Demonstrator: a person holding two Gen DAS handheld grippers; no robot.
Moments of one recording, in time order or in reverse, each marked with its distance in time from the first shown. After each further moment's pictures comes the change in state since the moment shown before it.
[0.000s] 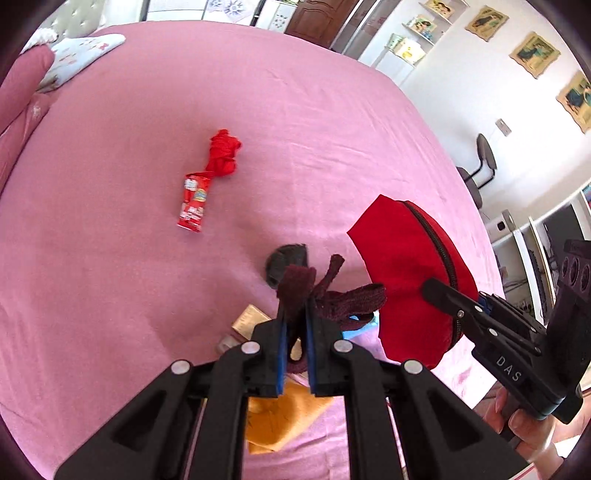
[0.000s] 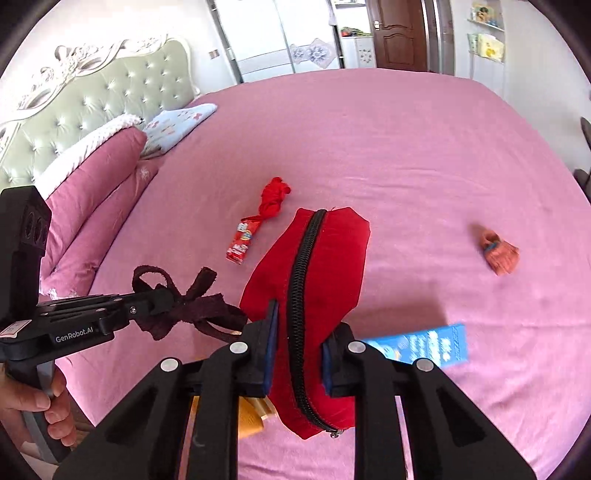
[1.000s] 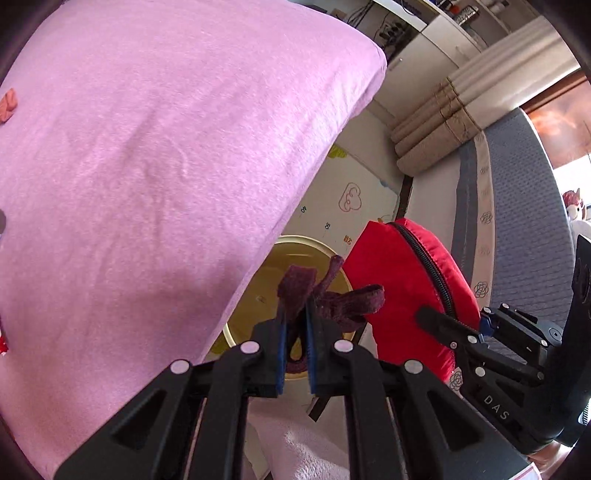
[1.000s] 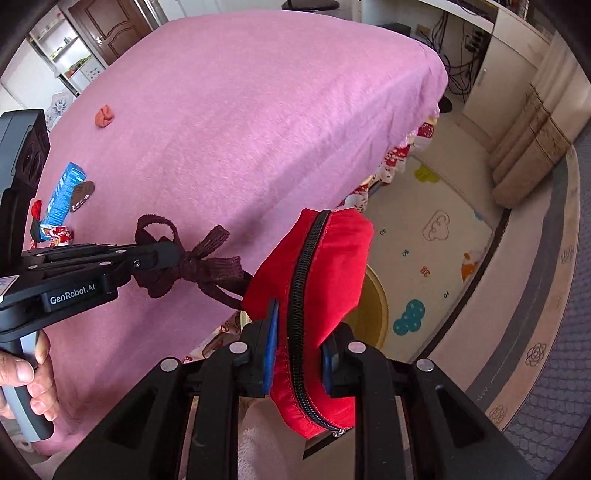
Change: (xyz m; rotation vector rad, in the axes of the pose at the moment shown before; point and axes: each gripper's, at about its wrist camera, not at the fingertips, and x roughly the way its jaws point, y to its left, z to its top) left arm 0.168 -0.412 -0.350 0.832 0.555 -0.223; right arm -0.242 -0.237 -0.435 0.814 0.139 -0.460
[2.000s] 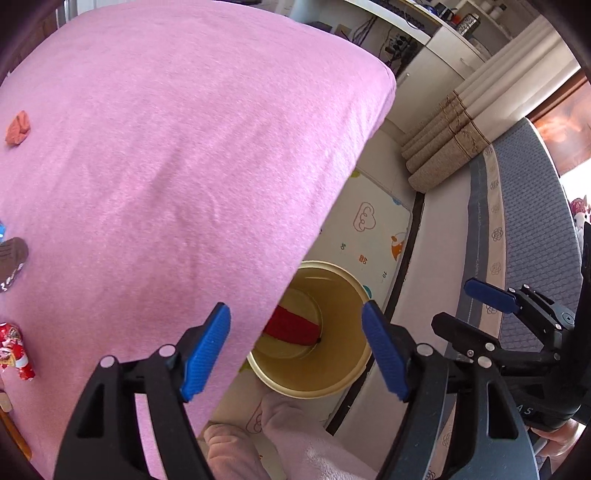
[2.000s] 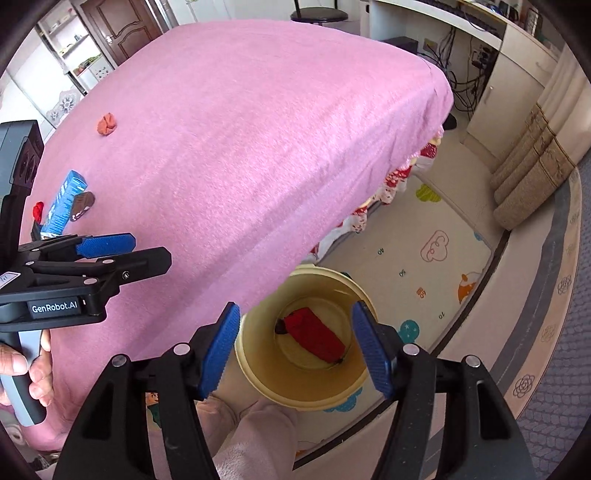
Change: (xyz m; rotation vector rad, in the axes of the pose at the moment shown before) left arm -0.030 0.028 0.016 -0.014 -0.091 0.058; right arm -0.009 0.009 0.032 -0.075 -0.050 0.007
